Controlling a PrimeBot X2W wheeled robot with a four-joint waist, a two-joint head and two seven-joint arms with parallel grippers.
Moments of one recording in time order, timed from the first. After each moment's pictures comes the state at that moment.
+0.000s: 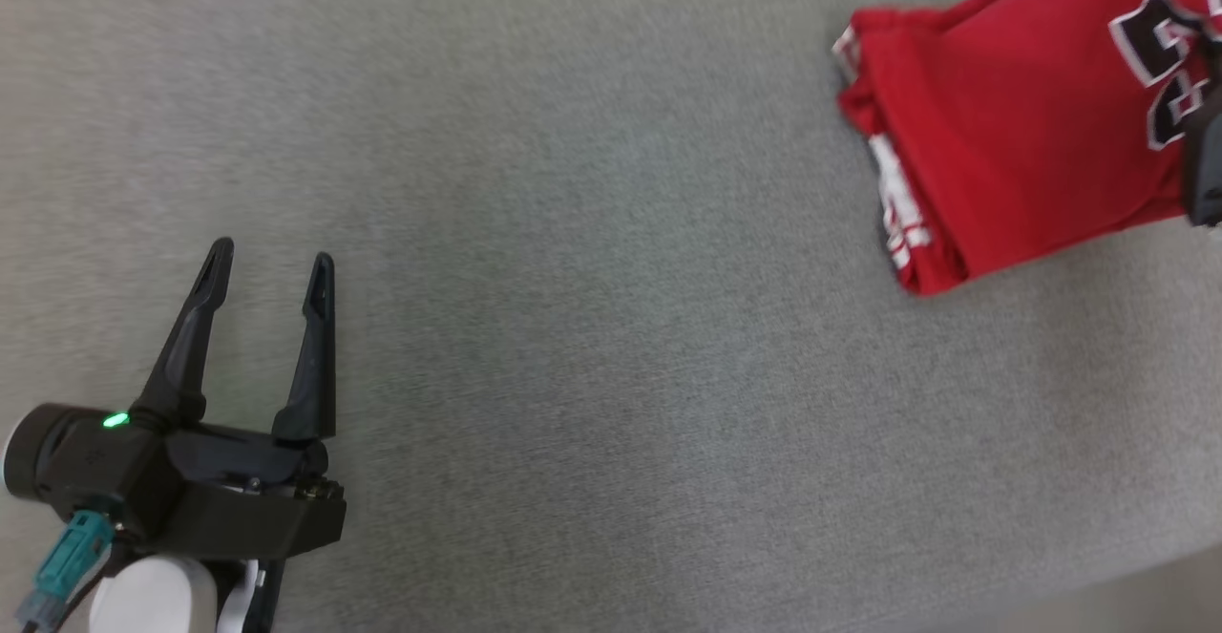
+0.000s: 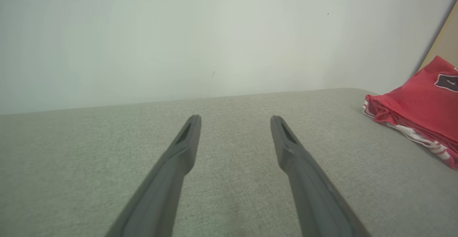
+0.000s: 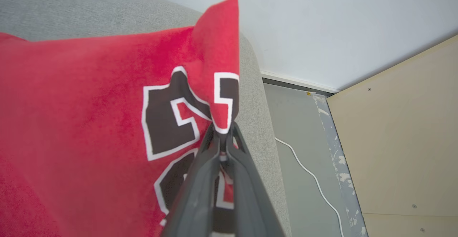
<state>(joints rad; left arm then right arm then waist) -0.25 0.18 -0.03 -0.05 -0.18 -0.13 -0.26 -0.97 -0.57 0.29 0.72 0.23 0.13 0.33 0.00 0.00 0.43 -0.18</state>
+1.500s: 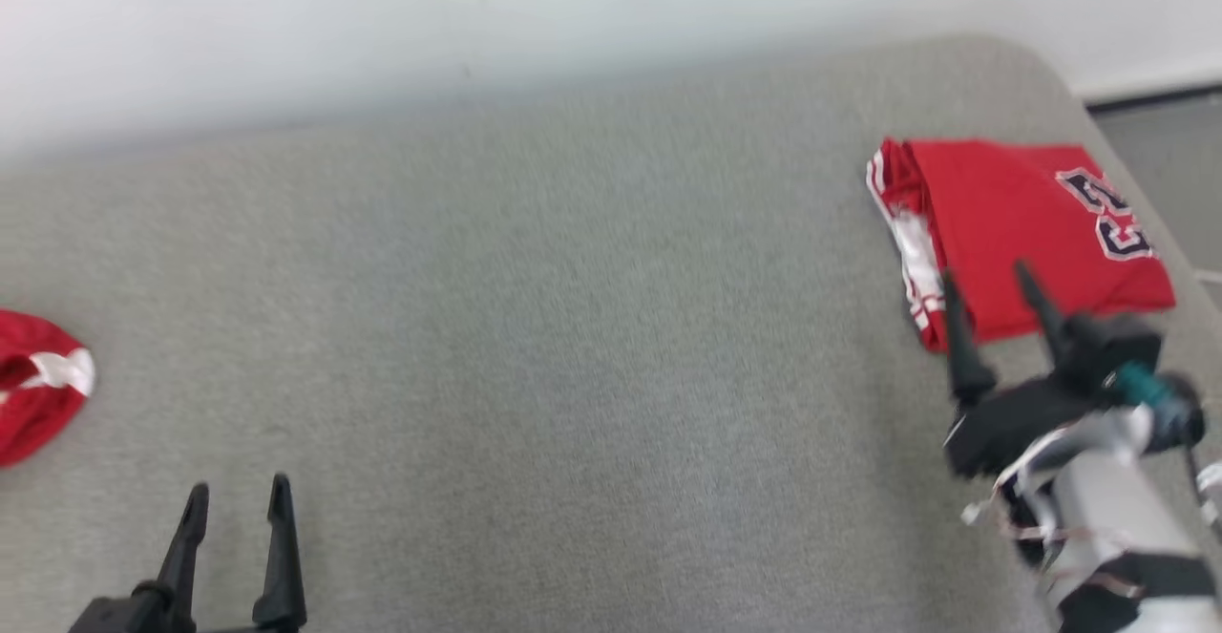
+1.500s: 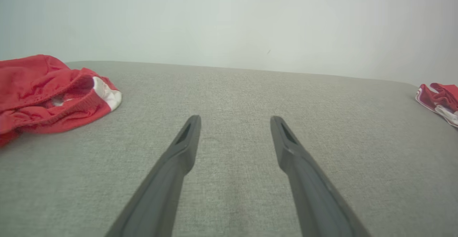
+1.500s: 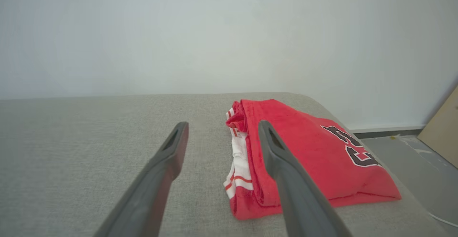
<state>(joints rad) 0.00 0.11 0.06 0.12 -0.22 -0.06 -0.26 -0.55 -0.24 0.10 0.69 0.21 0.13 -0.26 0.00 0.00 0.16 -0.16</state>
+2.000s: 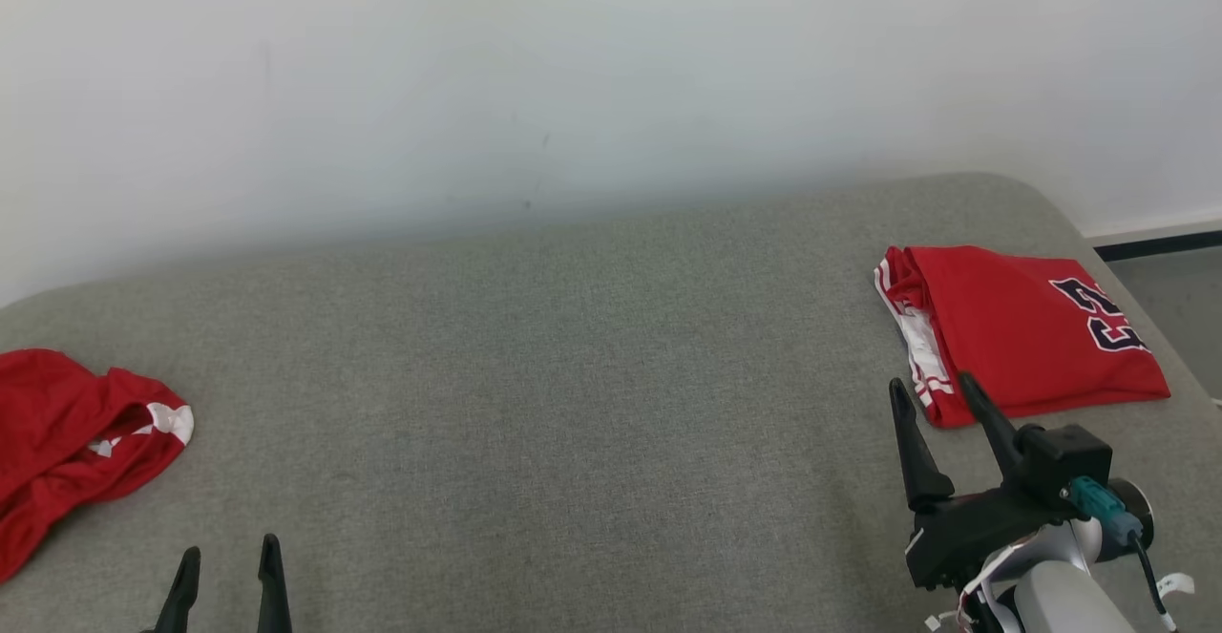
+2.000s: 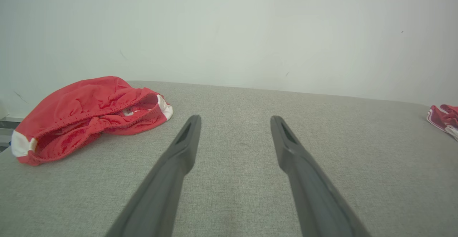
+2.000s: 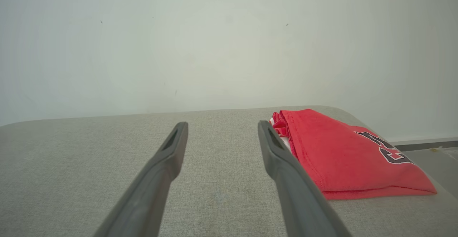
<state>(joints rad) 0.07 0.09 0.12 0.18 -0.19 -0.08 -0.26 -0.32 -0.17 0.13 0.56 0.23 0.13 -0.26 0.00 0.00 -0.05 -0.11</state>
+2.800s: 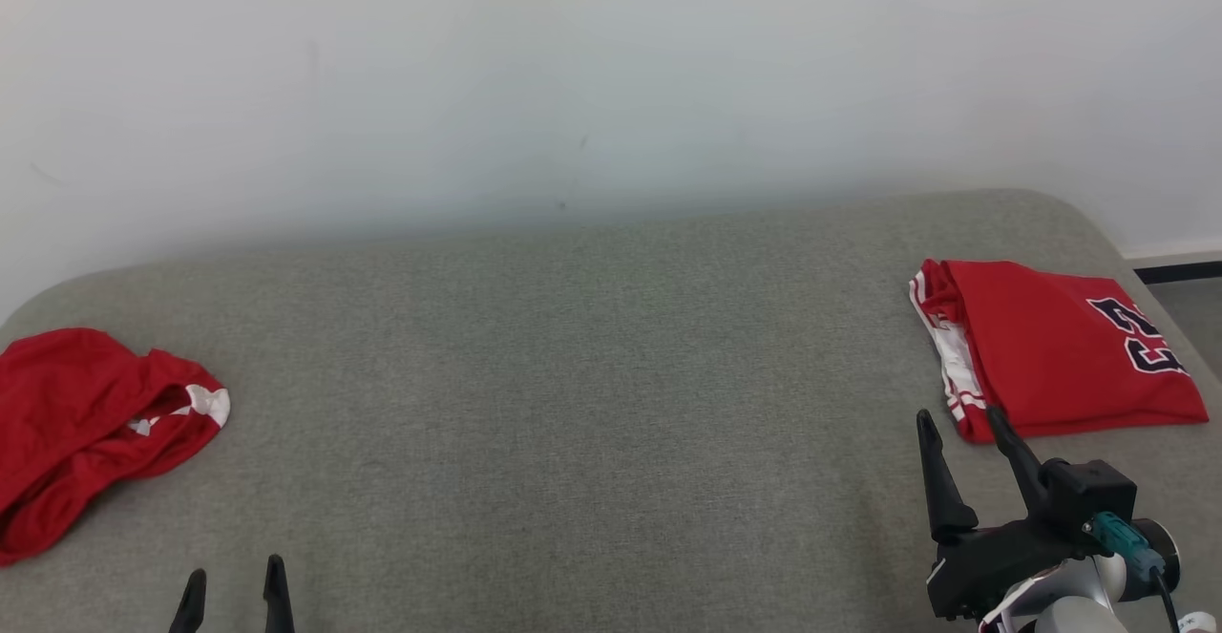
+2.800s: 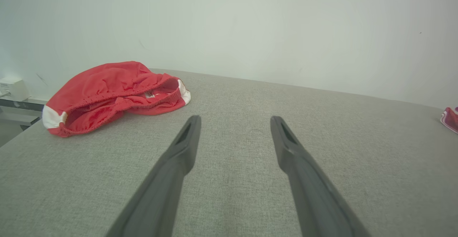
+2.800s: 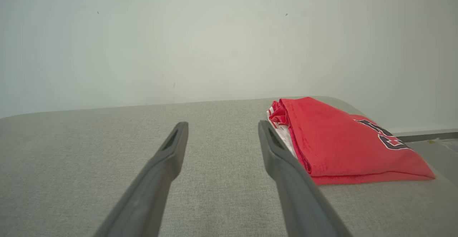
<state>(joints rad) 0.10 0.06 0.14 0.19 -0.18 -0.09 -0.26 -0.24 -0.16 0.06 0.53 0.20 0.13 -0.26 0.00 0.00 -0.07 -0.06</state>
